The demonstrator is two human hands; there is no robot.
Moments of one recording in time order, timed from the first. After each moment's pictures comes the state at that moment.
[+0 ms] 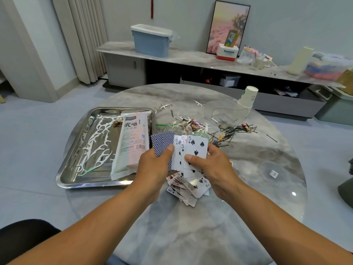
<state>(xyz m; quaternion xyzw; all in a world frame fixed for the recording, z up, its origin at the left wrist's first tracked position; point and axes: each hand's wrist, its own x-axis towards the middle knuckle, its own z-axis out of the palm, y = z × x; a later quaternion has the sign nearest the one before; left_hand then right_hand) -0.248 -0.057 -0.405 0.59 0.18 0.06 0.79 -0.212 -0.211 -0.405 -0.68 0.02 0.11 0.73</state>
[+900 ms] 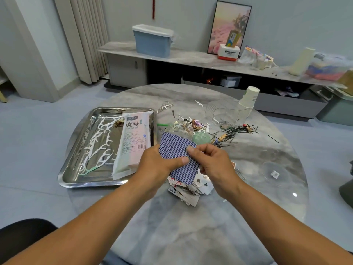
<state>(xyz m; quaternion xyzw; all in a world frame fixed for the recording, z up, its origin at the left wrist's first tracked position) -0.250 -0.046 -0.396 0.65 0.13 0.00 0.75 -0.216 -0.210 -0.391 -0.72 -0.02 0.10 0.68</state>
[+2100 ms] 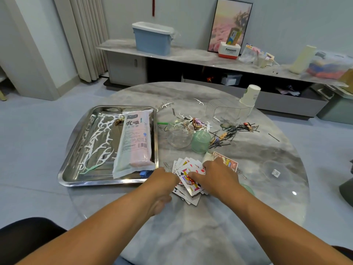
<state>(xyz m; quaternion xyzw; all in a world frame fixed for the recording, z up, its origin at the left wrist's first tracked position) -0.261 -0.065 -0.419 0.63 0.31 -0.20 0.68 -0.202 -0.224 -0.435 -0.99 -0.01 0.11 0.07</state>
